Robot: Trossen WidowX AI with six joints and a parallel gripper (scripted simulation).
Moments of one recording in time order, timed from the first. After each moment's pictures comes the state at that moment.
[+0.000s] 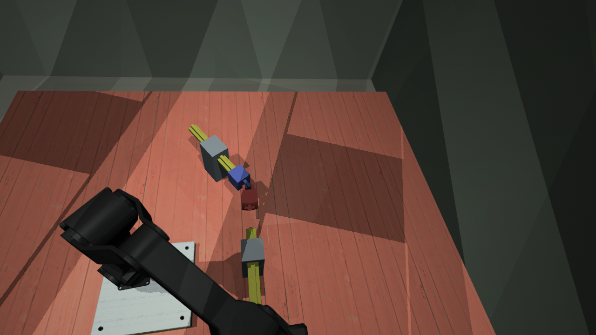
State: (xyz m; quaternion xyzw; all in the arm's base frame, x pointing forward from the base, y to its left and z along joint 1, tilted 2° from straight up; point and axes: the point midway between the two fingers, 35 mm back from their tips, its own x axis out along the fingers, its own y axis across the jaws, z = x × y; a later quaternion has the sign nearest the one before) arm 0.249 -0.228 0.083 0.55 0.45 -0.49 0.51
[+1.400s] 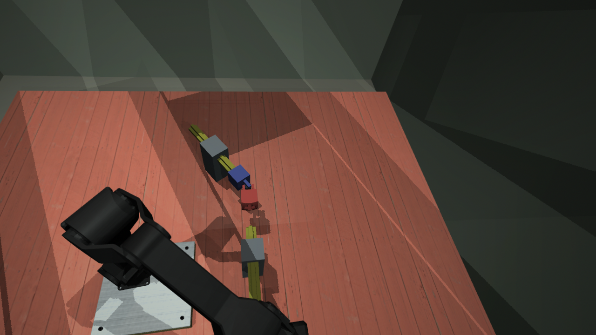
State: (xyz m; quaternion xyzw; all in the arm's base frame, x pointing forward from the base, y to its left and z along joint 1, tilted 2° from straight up) arm 0.249 -0.224 0.083 0.55 0.45 -0.49 0.50
